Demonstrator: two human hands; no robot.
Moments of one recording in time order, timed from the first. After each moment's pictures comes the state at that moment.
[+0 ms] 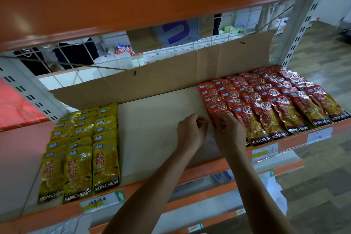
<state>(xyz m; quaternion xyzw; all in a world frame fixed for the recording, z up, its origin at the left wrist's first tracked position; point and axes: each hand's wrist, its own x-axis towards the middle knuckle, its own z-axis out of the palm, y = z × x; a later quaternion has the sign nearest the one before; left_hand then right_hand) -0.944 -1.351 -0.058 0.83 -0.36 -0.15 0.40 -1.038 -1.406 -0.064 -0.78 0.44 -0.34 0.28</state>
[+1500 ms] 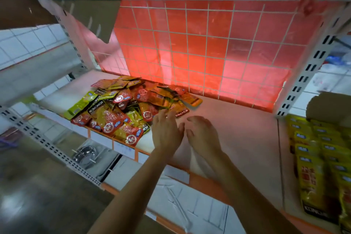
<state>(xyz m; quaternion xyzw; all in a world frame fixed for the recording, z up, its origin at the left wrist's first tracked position) -0.548 -0.788 -0.078 0.96 -0.10 0.15 0.22 -0.591 -0.905 -0.062 -0.95 0.04 -0.12 0.30</state>
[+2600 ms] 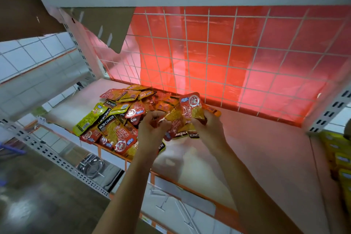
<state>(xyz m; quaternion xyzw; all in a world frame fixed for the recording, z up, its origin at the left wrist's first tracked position) -0.500 -0.715 -0.043 0.77 -0.01 0.08 0.64 -0.518 -0.879 -0.047 -0.81 0.11 -0.13 0.55</state>
